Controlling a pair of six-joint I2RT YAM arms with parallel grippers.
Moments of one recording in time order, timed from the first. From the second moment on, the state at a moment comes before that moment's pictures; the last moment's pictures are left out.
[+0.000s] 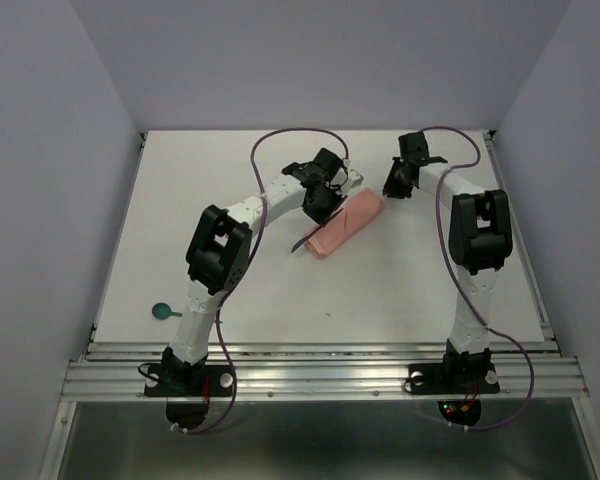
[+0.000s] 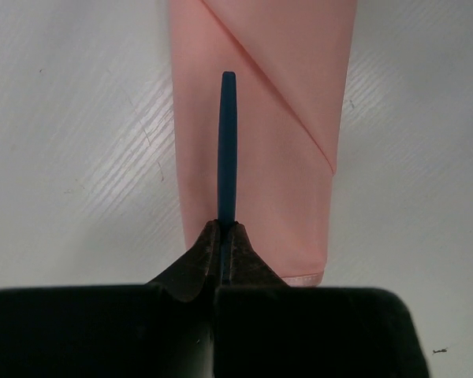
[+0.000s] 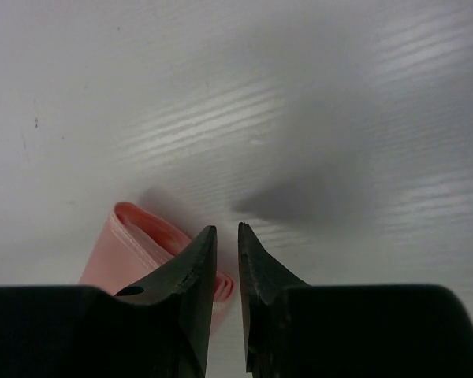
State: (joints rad) left arm -0.67 2.19 1.88 -0.76 0.13 0.13; right arm 0.14 2.13 1.63 -0.43 0.03 0.53
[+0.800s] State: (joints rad) left arm -0.68 2.33 1.99 -0.83 0.13 0.09; right arm 0.18 2.24 1.75 -0.44 -0.11 0.50
